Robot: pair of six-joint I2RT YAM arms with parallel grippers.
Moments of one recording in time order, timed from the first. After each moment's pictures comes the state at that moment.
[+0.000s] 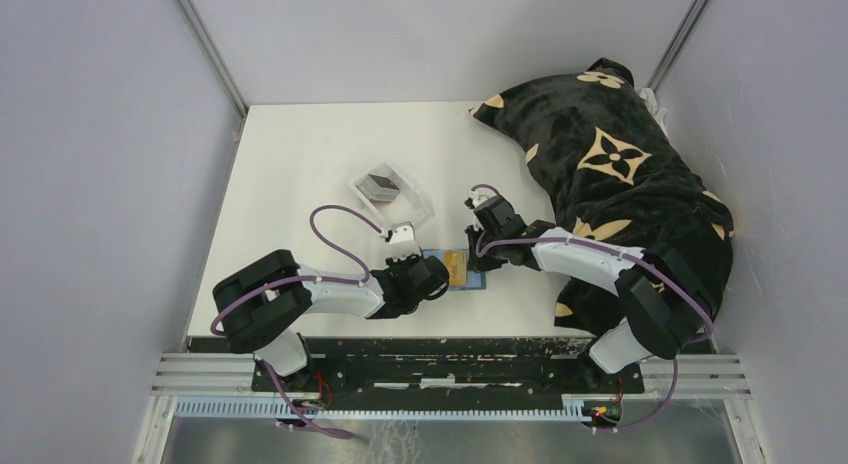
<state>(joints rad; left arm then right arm) -1.07 1.61 0.64 0.02 -0.75 -1.06 0.70 1.51 0.83 -0.28 -0.08 0.44</state>
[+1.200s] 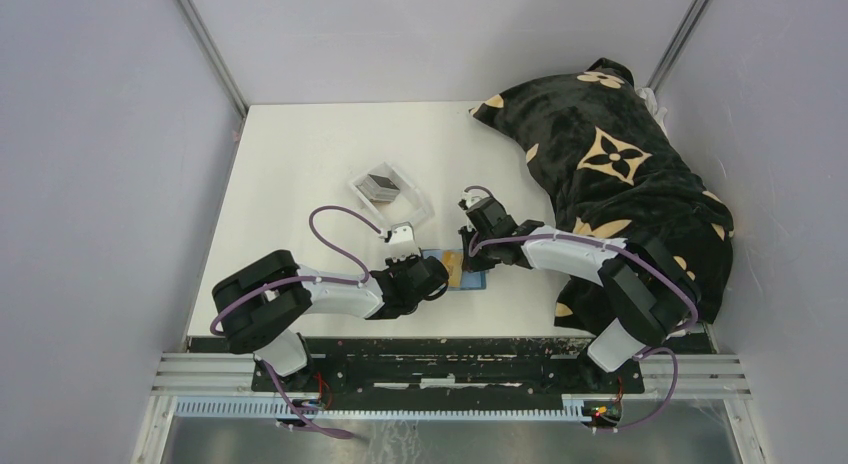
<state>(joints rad) -1.07 1.60 0.64 0.03 -0.75 -1.06 0.72 1.60 0.85 -0.23 -0.08 0.46</state>
